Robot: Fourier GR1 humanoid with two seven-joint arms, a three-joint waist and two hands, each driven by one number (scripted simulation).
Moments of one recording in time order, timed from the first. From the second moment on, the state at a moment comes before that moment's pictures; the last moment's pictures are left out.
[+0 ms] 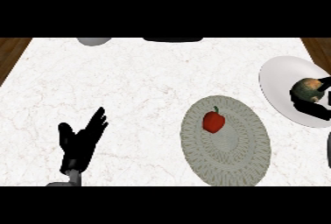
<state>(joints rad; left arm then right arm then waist) 0.02 0.08 -0.05 -1.44 0.07 0.01 0.22 -0.33 -0.33 -0.41 -1.16 0.39 -0.39 -0.31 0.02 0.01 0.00</state>
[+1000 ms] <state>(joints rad) -0.04 0.06 -0.07 -1.42 0.07 -0.01 0.22 -0.70 -0.62 -0.45 -0.28 0.46 -0.27 -0.48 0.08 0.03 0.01</state>
